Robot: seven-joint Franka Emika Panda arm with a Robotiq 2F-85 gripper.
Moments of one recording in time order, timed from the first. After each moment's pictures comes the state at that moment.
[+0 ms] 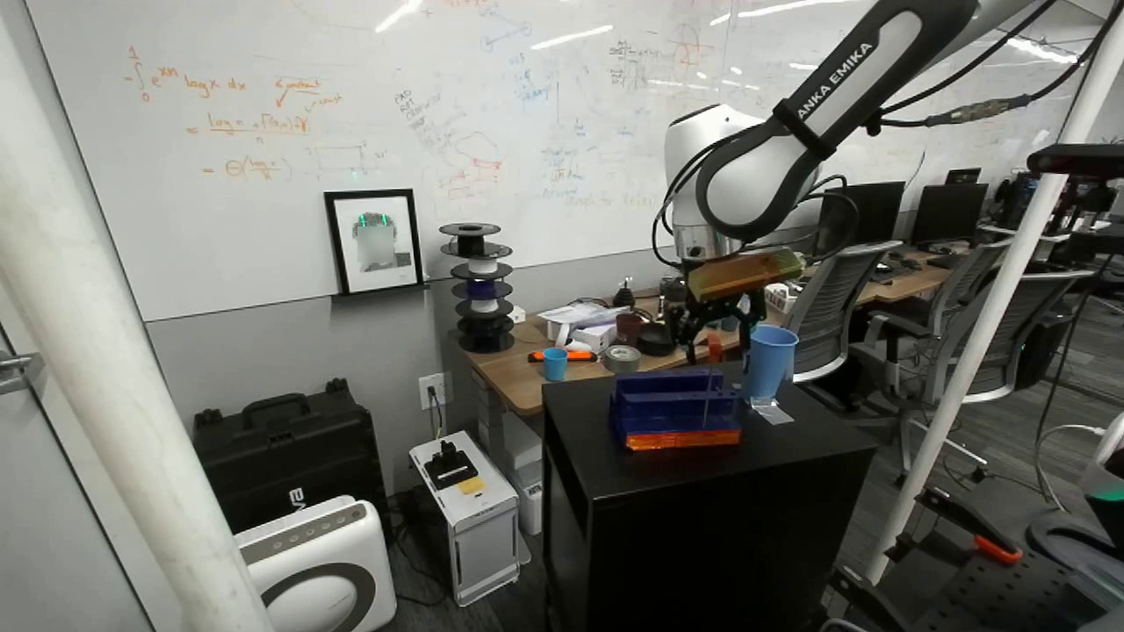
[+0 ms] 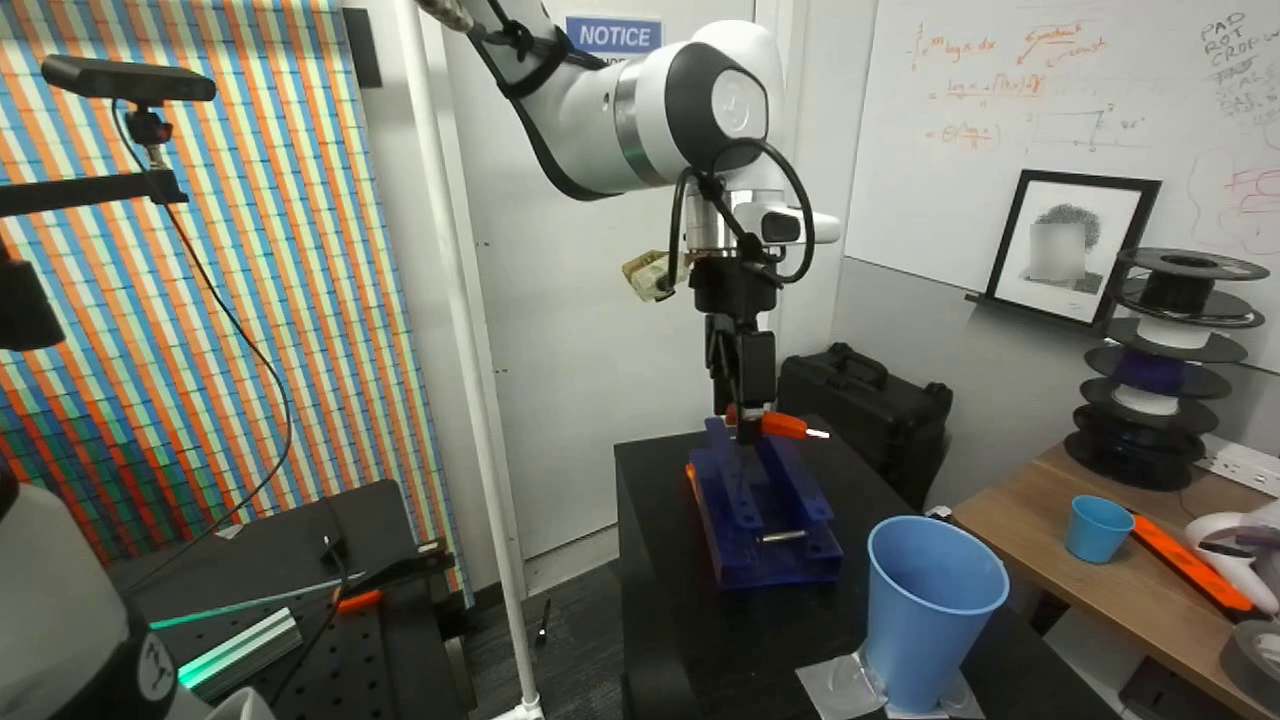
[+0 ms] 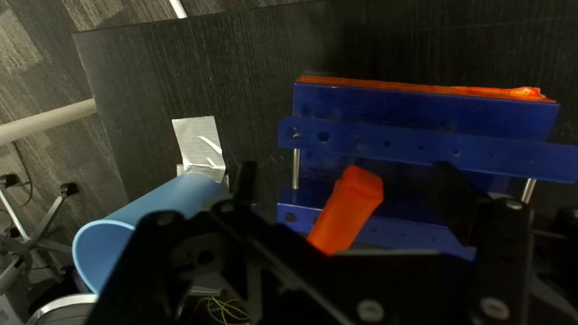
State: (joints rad) arm 0.15 0.19 -0.01 -2.26 -0.32 2.30 0.76
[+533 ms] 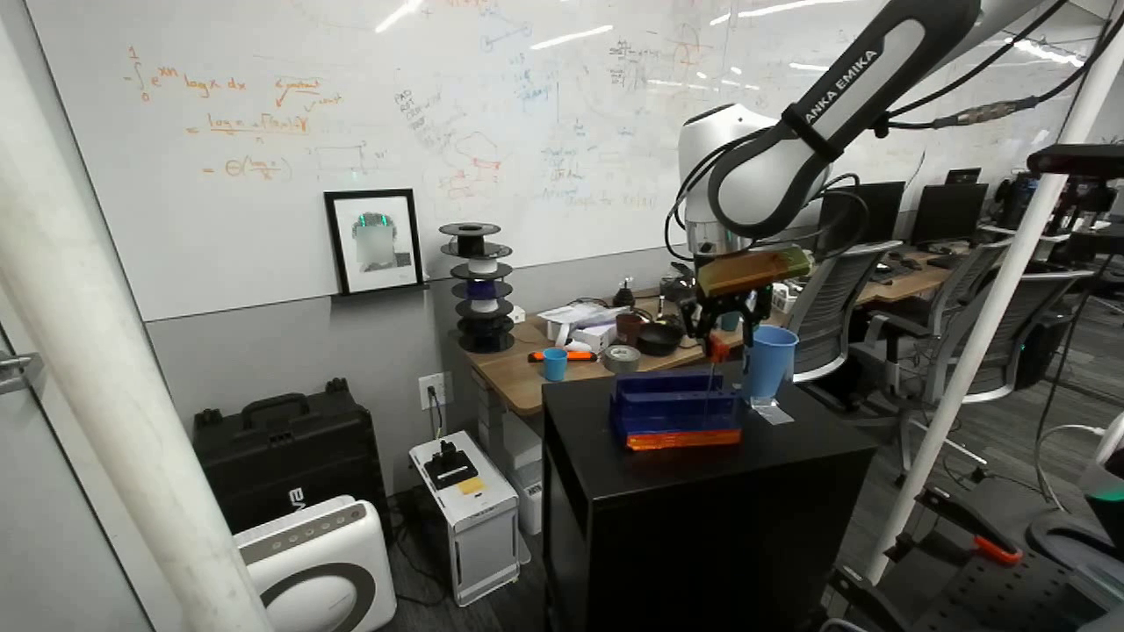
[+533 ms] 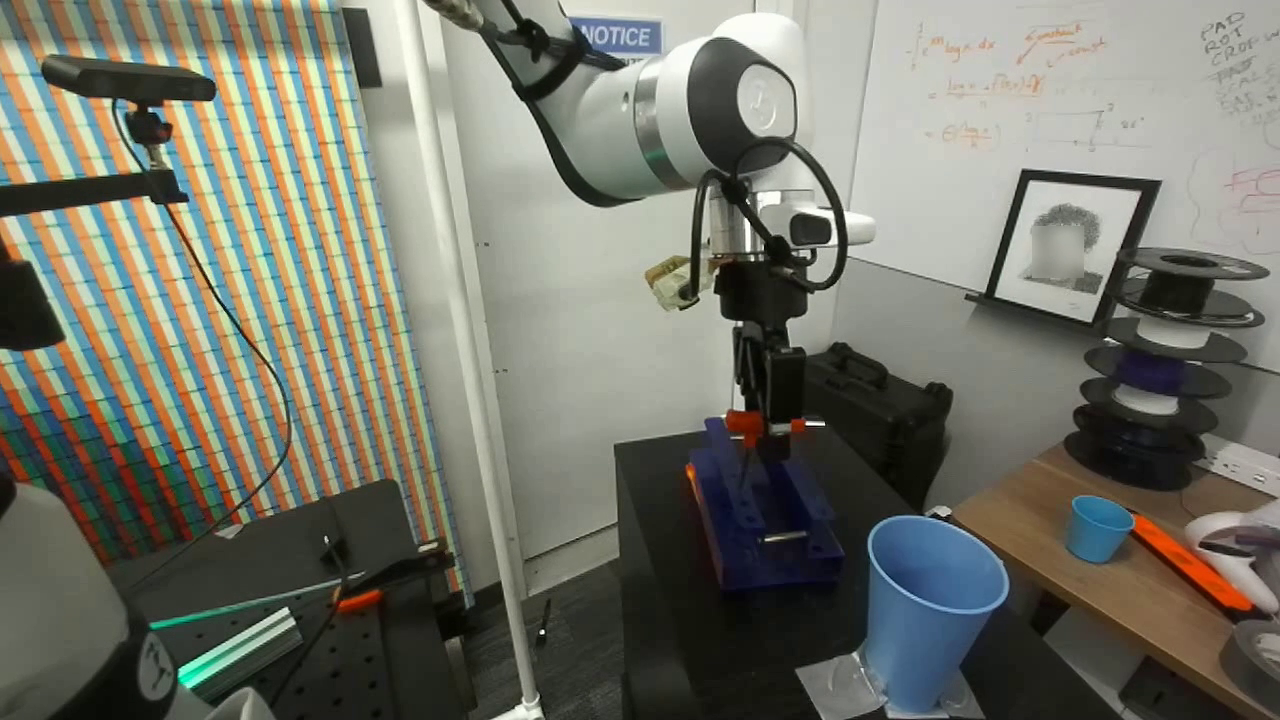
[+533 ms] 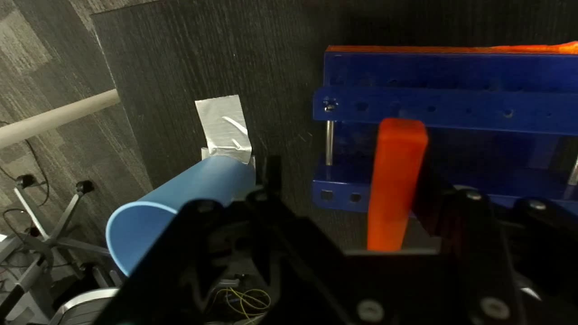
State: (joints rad) arm 0.13 0.19 -0.04 -2.26 -0.35 2.32 0.77
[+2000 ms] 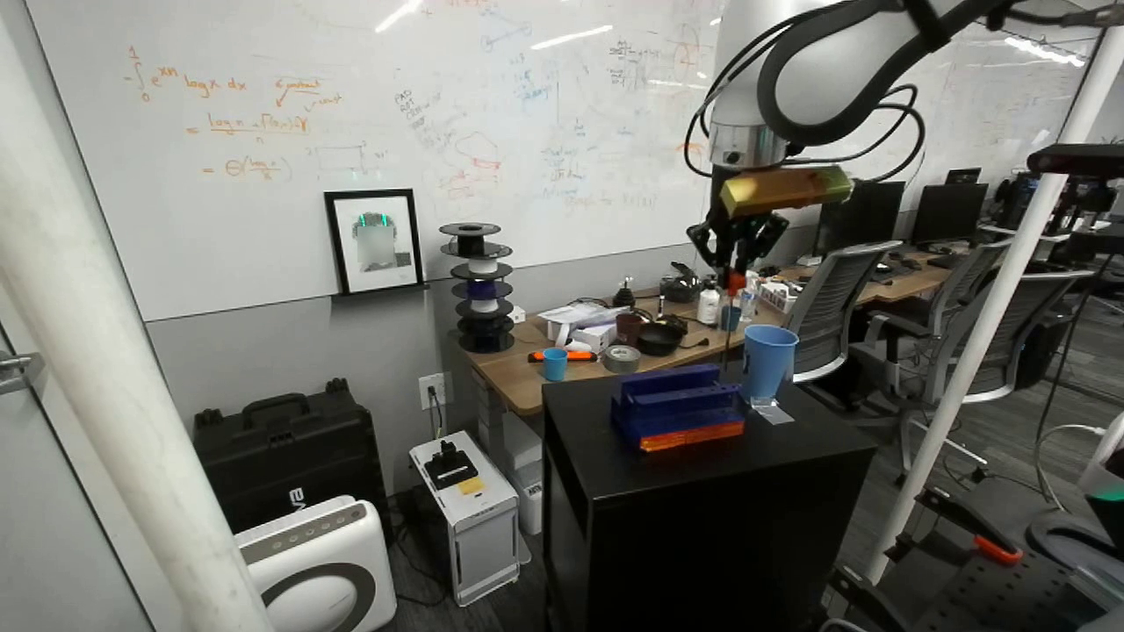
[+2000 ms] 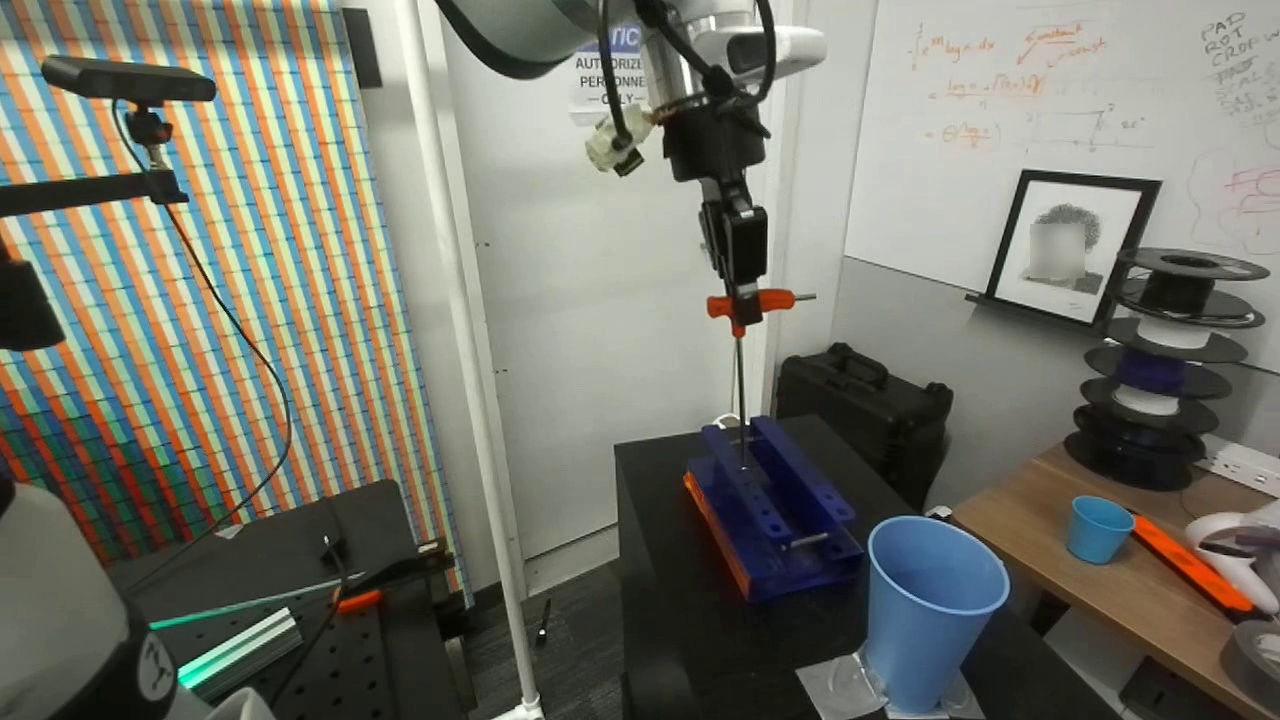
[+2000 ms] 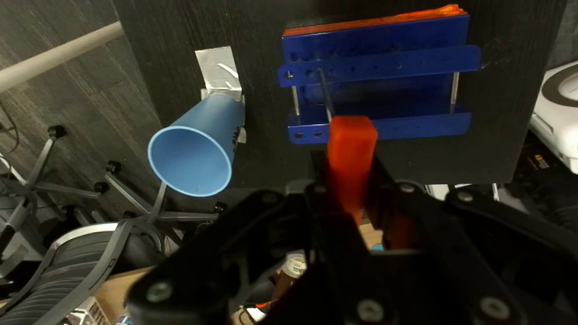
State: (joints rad) arm 0.12 -0.16 0.03 -2.38 -0.35 2.28 0.77
